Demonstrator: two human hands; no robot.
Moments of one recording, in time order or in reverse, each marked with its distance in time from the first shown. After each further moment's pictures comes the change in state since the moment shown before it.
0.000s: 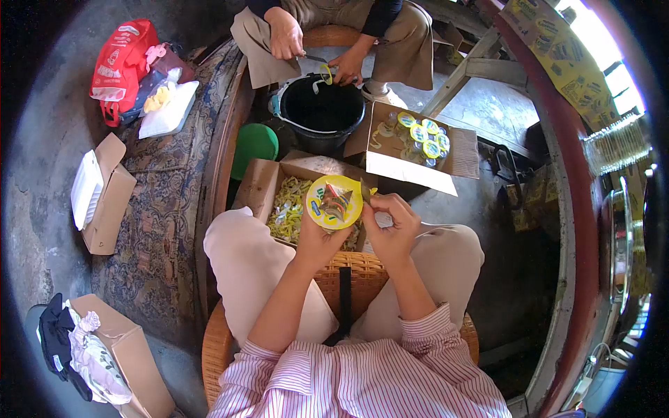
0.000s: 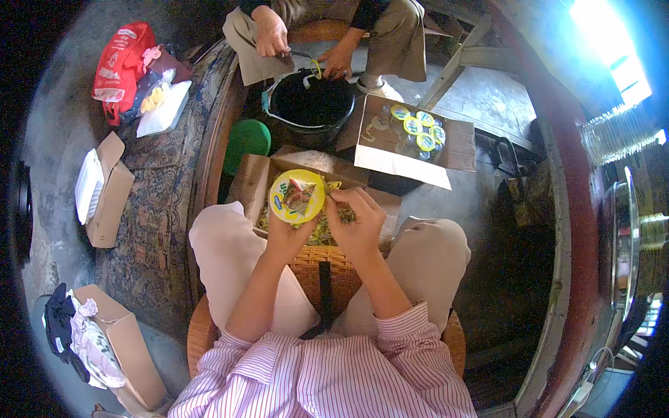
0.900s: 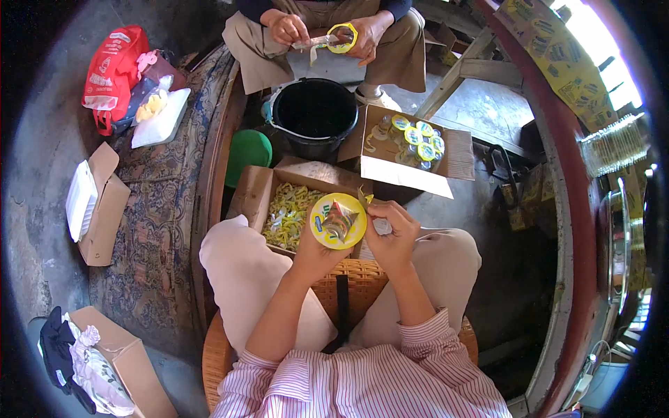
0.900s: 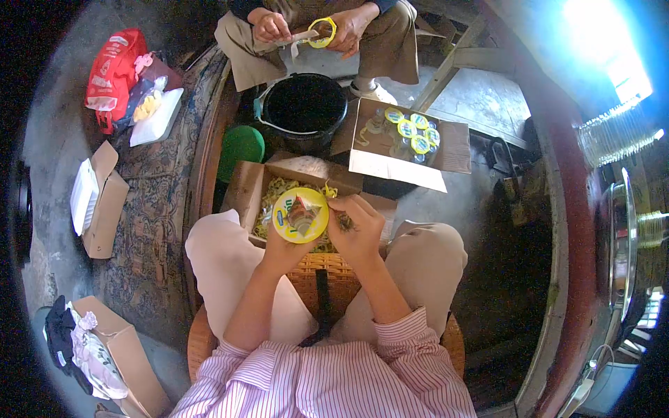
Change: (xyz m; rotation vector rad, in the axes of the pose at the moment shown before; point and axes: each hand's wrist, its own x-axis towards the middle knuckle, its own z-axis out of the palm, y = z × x) left_hand -0.002 0.003 0.000 -0.185 -0.129 -0.117; right_hand 0.008 0.004 -0.003 -0.038 -0.024 -0.026
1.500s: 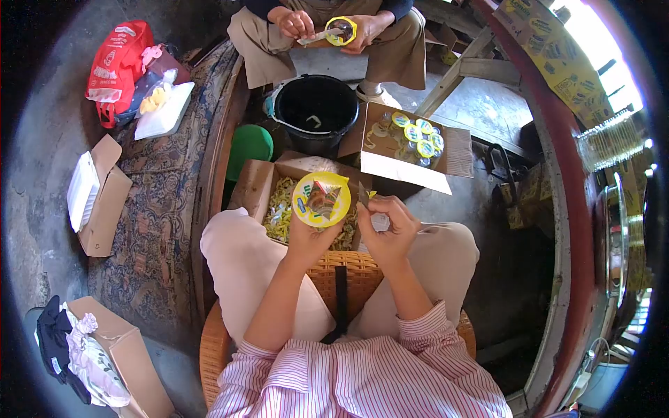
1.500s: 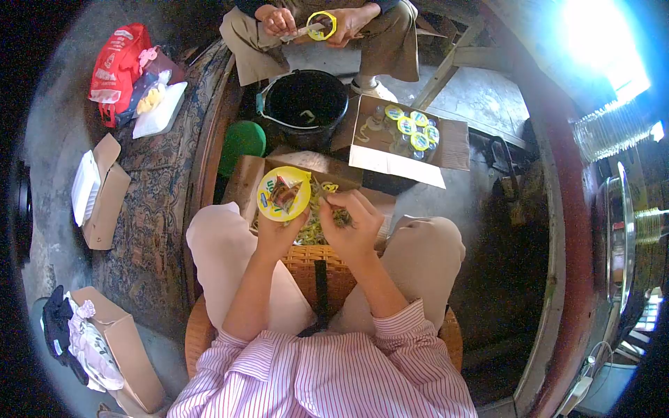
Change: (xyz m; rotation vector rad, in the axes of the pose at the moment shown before) left_hand 0.001 0.008 -0.003 -0.056 0.145 0.044; right_hand -0.007 -0.012 0.001 0.060 0.069 -0.034
